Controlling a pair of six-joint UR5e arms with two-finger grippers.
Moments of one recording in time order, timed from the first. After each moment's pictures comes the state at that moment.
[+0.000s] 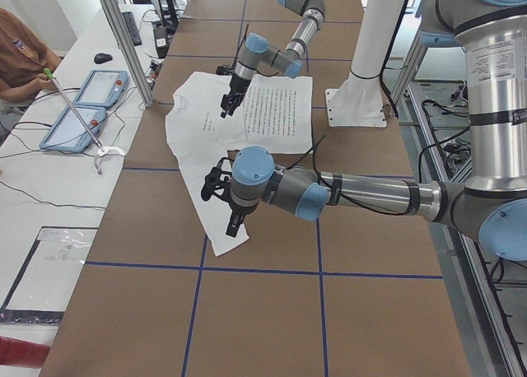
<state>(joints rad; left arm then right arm) -1.49 -1.40 -1.81 -1.89 -2.47 -0.08 0.48 -0.37 0.98 -0.96 1.58 1.82</state>
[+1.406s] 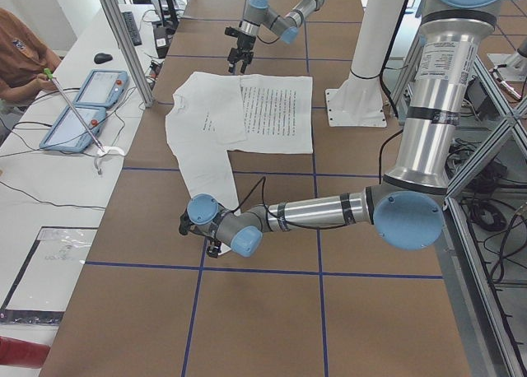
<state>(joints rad) -1.23 -1.72 -1.16 -2.26 -2.46 -0.35 0.65 -0.93 1.58 -0.98 1.83 1.89</state>
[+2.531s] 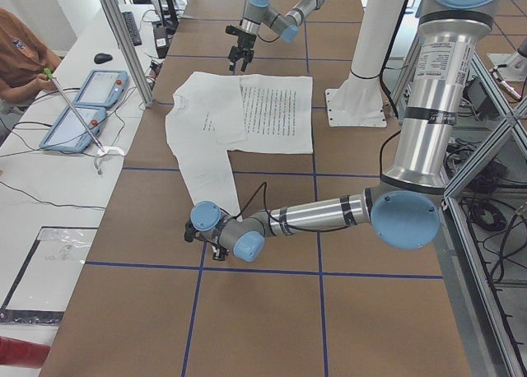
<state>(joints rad) -1.21 -1.72 -1.12 -2.26 -2.46 -0.35 0.65 -0.94 1.60 -0.98 1.84 1.89</state>
